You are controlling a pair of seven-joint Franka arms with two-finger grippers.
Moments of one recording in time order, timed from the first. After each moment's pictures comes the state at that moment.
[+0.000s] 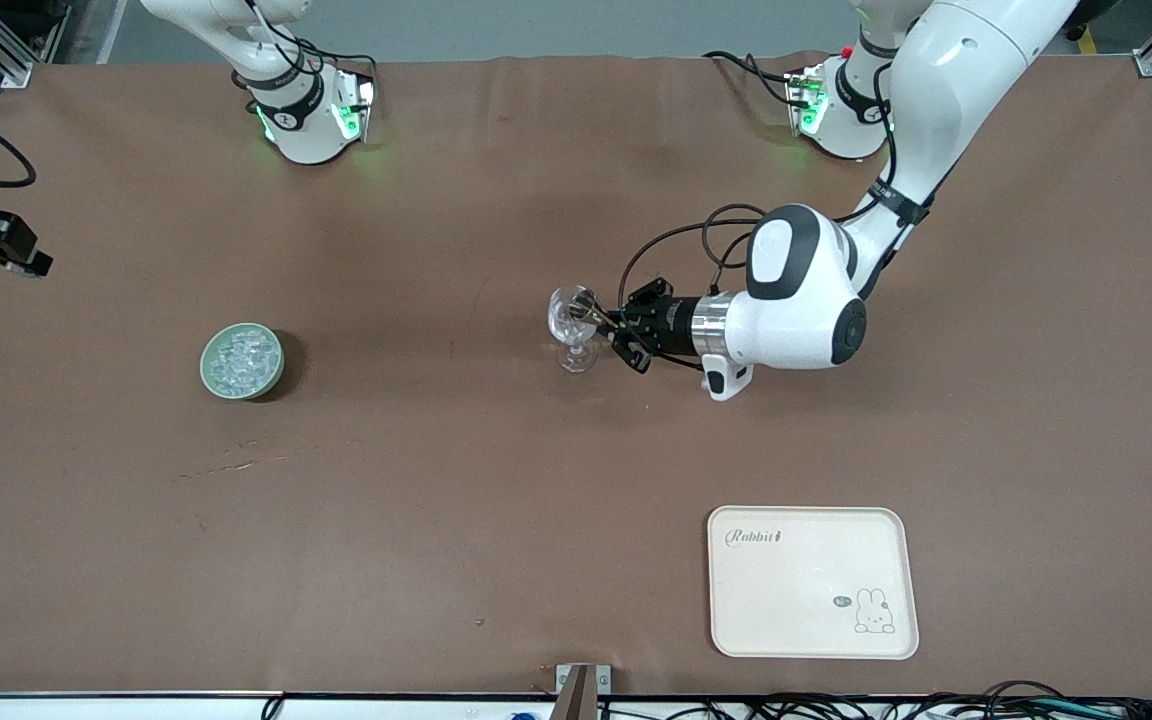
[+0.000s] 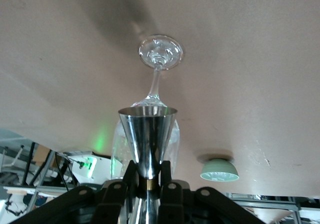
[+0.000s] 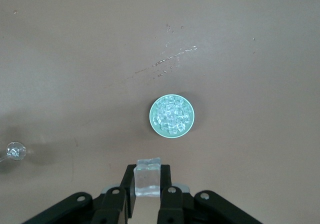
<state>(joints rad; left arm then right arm) -0.03 0.56 -0.61 -1.78 -0.71 2.23 -1.34 -0.03 0.04 -0.02 -1.44 0.04 1.44 0.14</state>
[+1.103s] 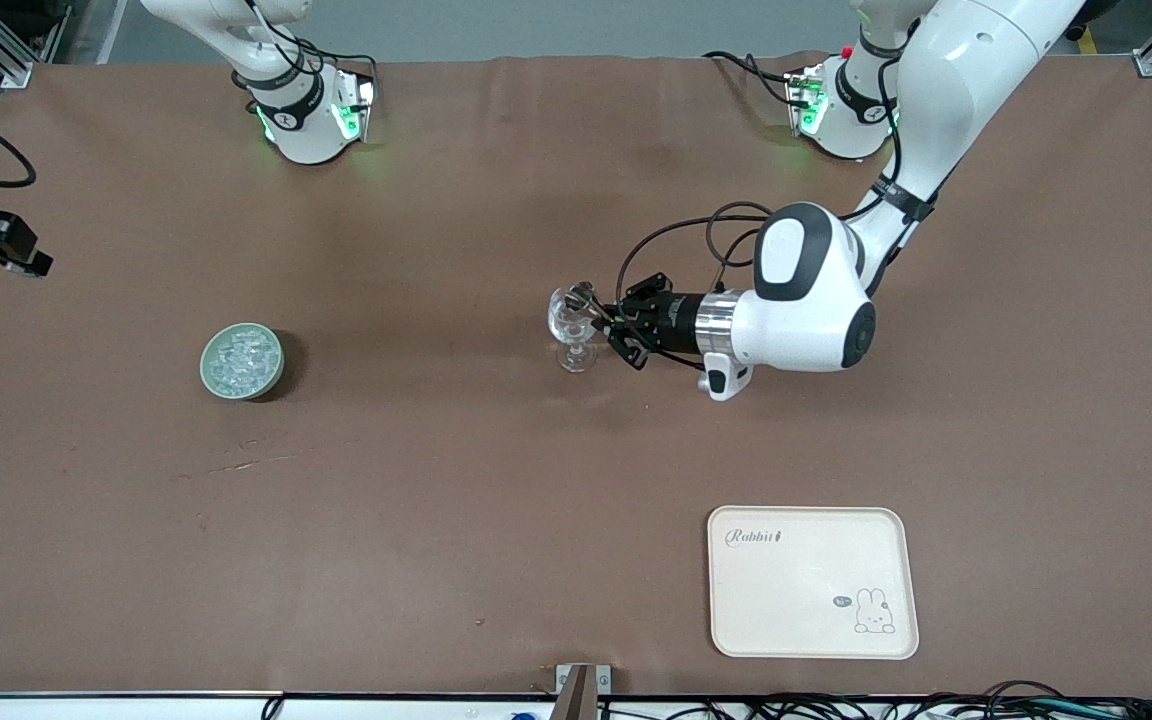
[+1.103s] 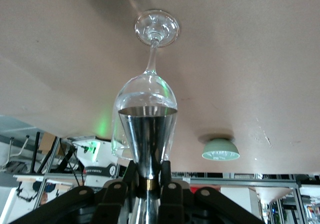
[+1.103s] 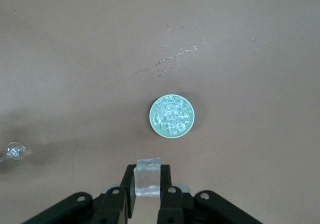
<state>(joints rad) -0.01 0.54 -0.60 -1.75 -0.81 2.16 -1.26 -0.03 0.04 -0.02 -1.44 0.04 1.44 0.14</state>
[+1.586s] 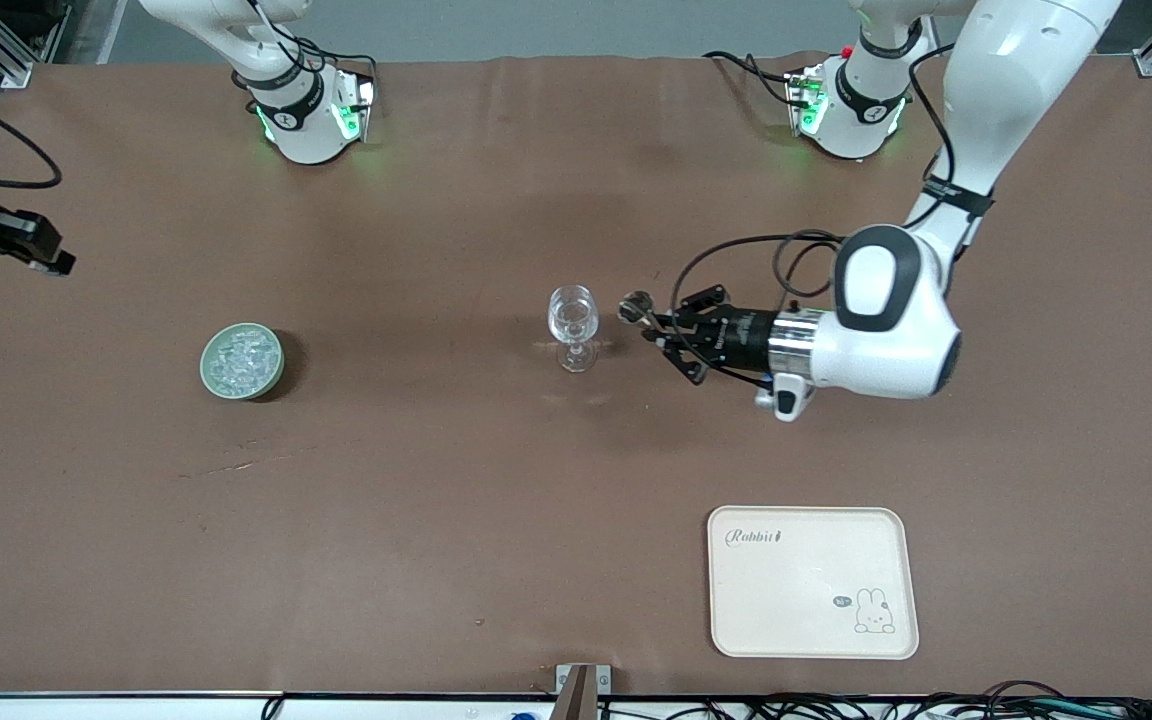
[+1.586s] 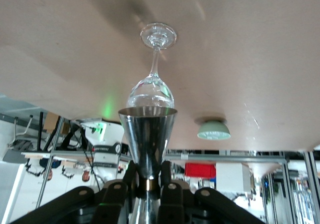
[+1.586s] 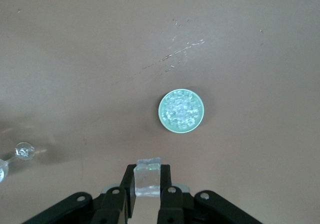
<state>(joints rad) 0.00 0.47 -0.38 -1.74 -0.96 1.90 -1.11 0.04 0.04 -0.02 -1.44 0.04 1.43 0.26</state>
